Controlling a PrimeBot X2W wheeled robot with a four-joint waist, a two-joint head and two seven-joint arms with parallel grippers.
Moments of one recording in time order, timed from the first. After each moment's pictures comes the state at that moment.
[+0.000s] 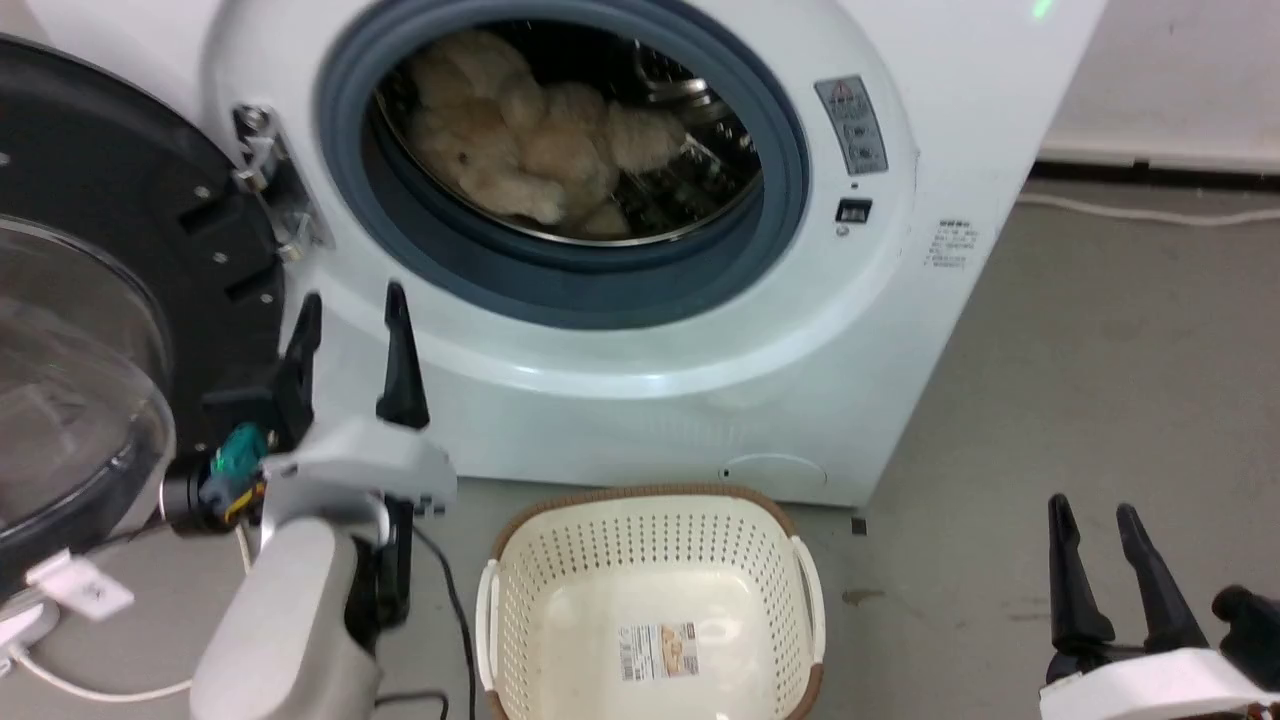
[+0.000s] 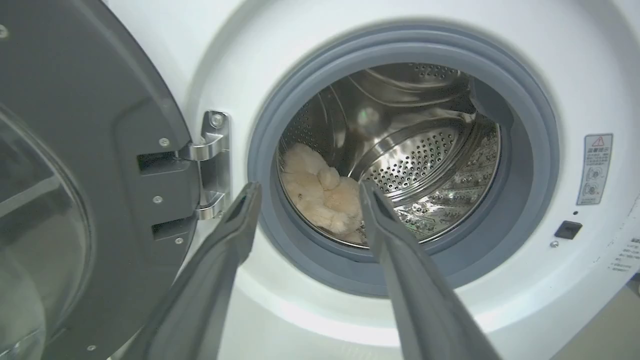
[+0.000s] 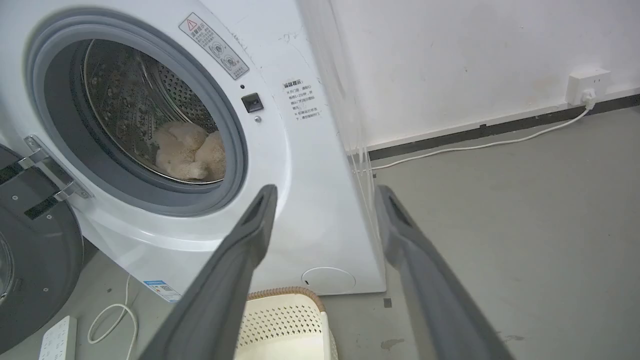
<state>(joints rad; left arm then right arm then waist) -0.46 0.21 -0.24 0.37 -0.44 0.19 -0.26 0.01 -0.05 -0.10 0.12 0.36 0.13 -0.20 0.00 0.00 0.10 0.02</state>
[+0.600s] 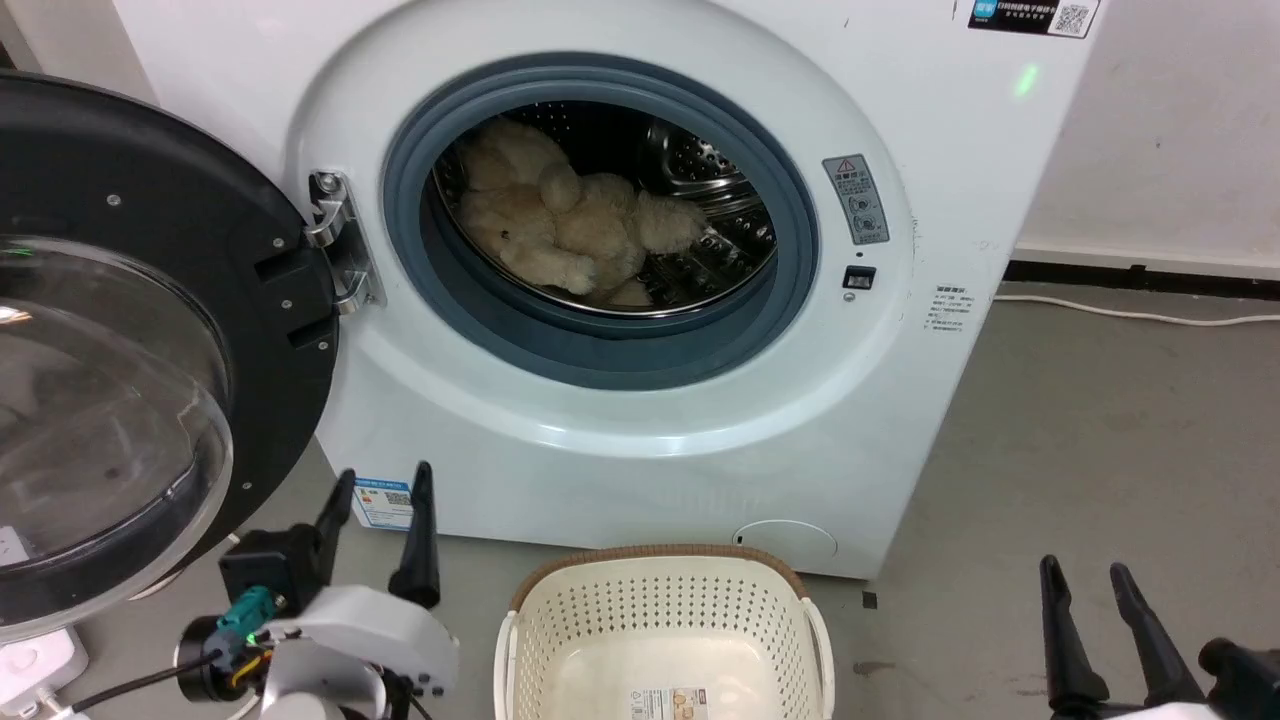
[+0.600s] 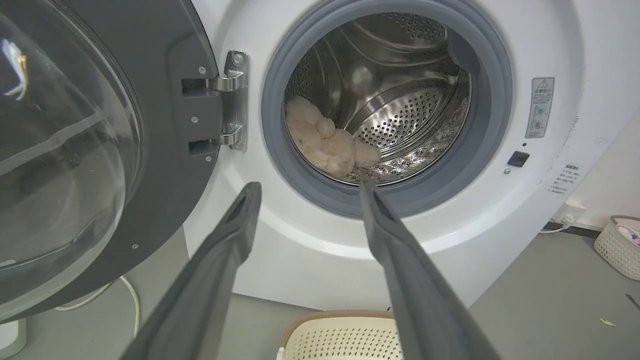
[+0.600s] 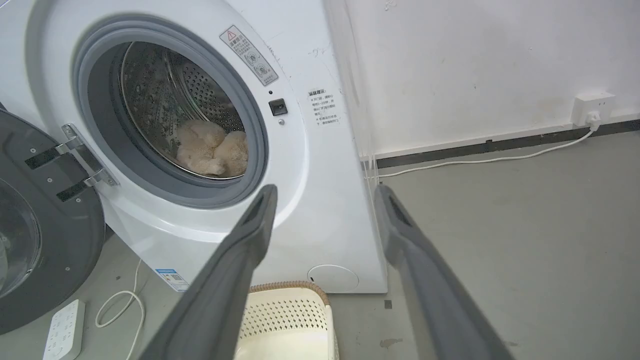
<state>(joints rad) -0.13 0.27 -0.27 0.15 -0.49 0.17 -0.16 0.11 -0.05 -0.09 0.09 0.32 0.13 -0.19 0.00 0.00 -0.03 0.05</state>
